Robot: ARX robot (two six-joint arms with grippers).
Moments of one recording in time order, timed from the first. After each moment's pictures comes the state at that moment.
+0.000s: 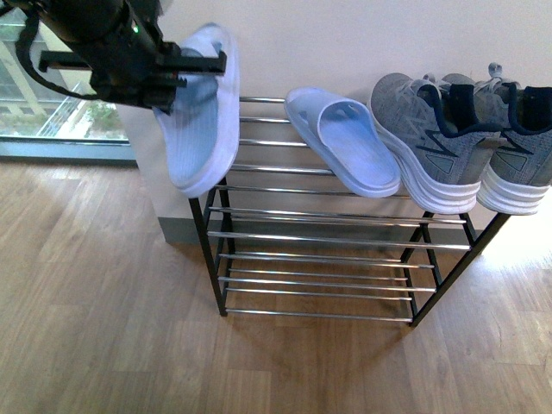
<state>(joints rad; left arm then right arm) -0.28 2.19 1.51 -0.25 -0.04 -0.11 0.00 0.00 0.02 0.00 0.00 -0.01</state>
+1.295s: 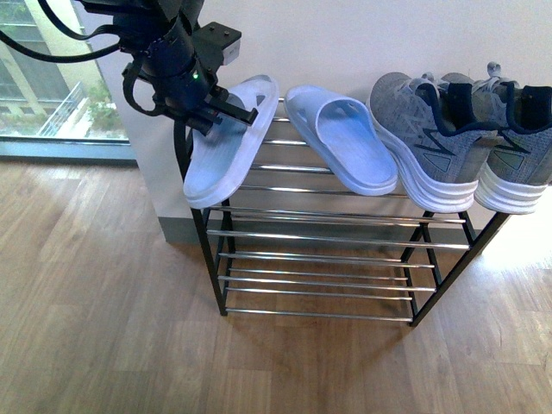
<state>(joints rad) -0.29 2.56 1.98 -0.41 -0.04 0.22 0.00 0.00 0.02 0.00 0.00 -0.01</state>
